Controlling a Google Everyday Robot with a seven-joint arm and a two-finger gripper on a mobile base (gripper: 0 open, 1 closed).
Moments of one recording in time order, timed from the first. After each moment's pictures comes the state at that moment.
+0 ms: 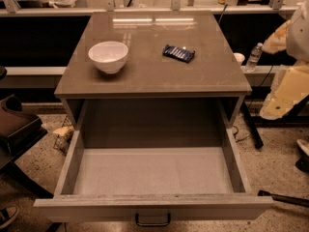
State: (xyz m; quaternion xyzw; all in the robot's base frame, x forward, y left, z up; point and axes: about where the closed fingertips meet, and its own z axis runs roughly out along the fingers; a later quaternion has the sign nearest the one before) arm 0.437 -0.216 0.985 -0.60 0.78 -0.05 0.18
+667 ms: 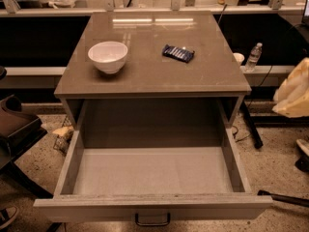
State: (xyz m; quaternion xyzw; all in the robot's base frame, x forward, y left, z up) arm 0.407 -0.241 0.957 -0.58 0.79 -0.04 0.19
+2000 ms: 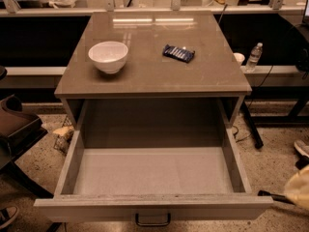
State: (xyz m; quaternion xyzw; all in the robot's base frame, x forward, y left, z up) arm 0.303 -0.283 0.817 -0.50 0.84 0.07 0.17
